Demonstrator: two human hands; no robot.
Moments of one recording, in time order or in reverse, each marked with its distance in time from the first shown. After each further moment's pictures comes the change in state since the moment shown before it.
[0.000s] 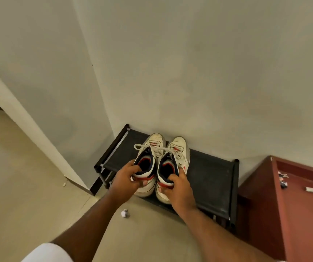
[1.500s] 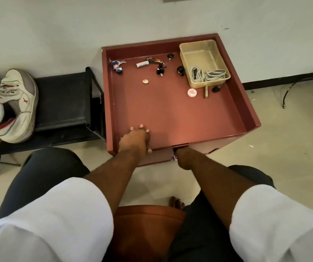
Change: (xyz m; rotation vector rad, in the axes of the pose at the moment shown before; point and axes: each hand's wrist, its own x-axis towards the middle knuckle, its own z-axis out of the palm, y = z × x) left_hand -0.156 0.253 0.384 0.828 -0.735 0.102; right_hand -0.313 0.302 -0.253 -0.524 -0.646 0.674
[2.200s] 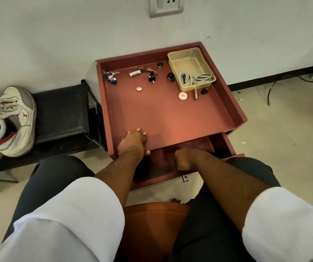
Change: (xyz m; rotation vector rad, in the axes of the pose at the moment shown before) left_hand -0.006 -0.004 -0.005 -0.104 0.007 -0.031; right_hand -0.066 -0.015 -0.024 0.107 -0.028 0.011
